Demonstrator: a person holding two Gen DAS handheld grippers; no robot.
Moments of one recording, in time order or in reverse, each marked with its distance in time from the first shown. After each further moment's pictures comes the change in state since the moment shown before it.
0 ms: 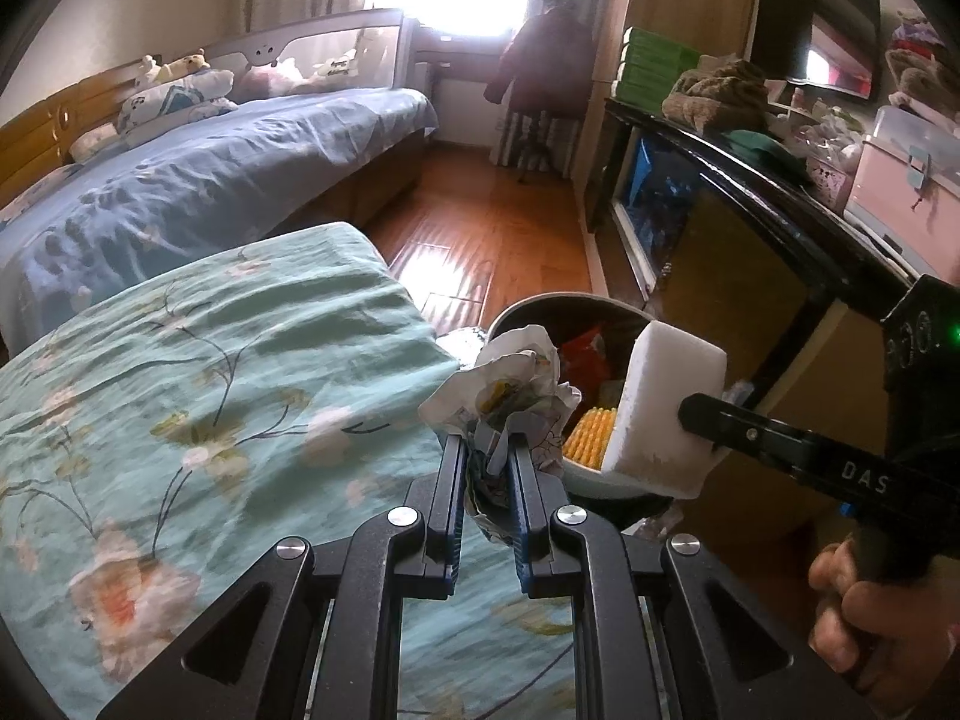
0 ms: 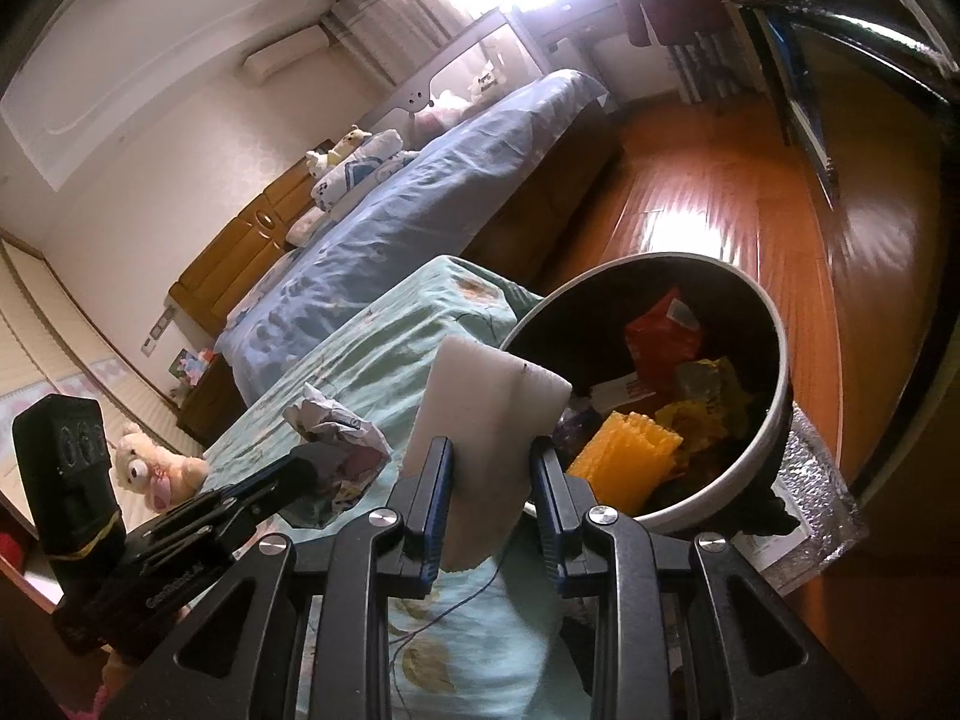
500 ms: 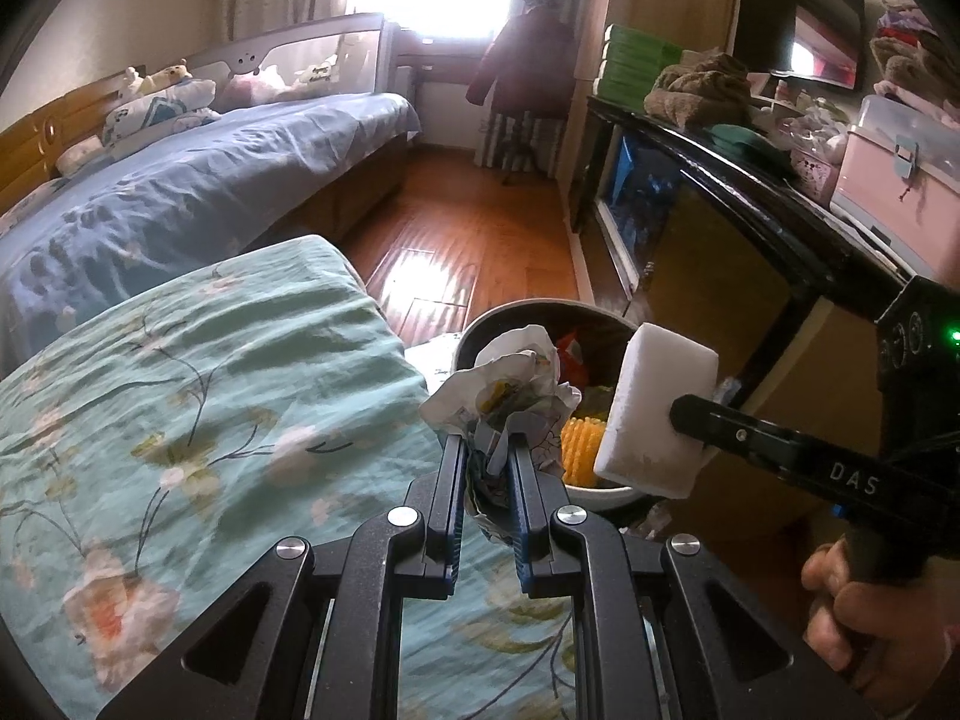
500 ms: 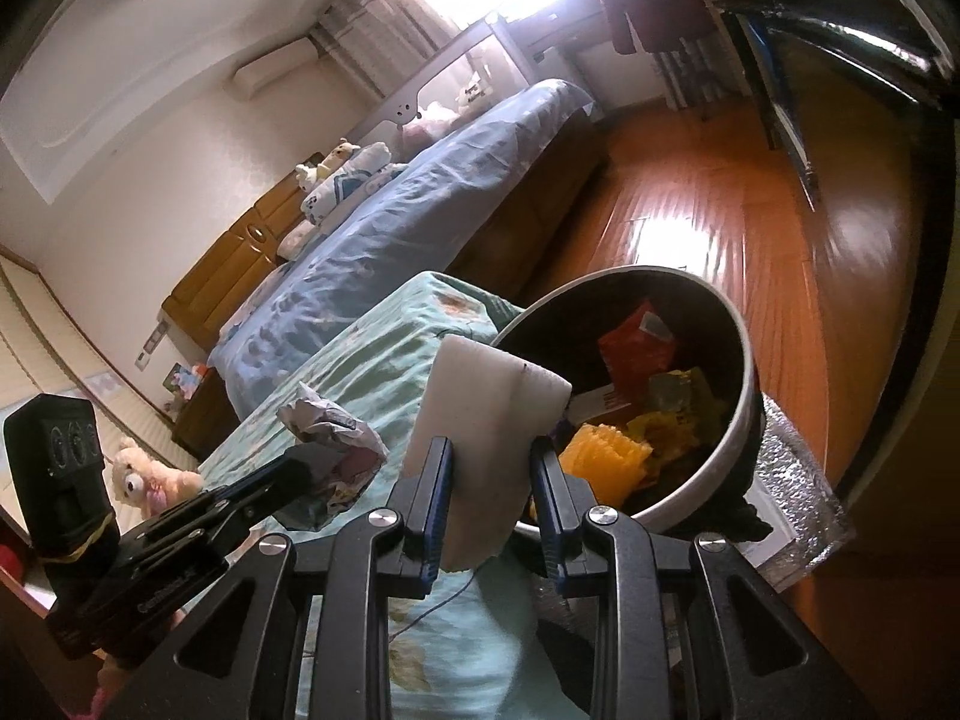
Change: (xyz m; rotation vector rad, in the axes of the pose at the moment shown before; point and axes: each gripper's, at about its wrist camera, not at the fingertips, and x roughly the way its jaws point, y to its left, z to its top) left arm 0.005 -0.015 0.007 0.026 -0.001 -0.021; right arm -0.010 -0.012 0.005 0.023 -0.025 -0.021
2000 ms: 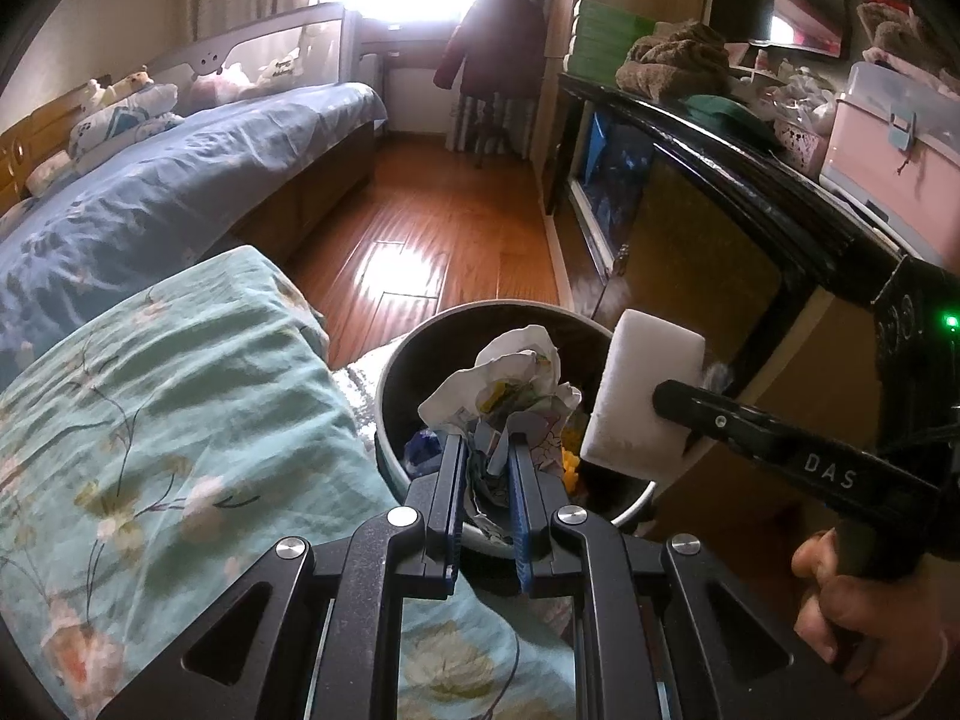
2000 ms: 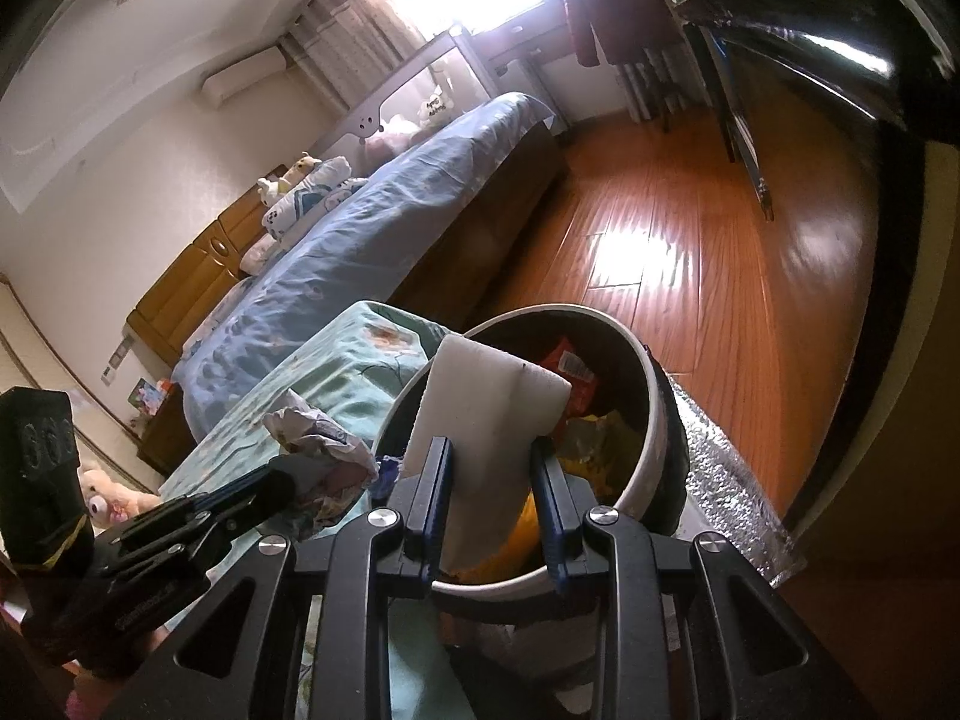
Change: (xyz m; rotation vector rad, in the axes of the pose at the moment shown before) left arm 0.048 -0.036 0.024 0.050 0.042 -0.024; right arm 0.002 -0.028 0.018 0.003 -0.025 -0.089
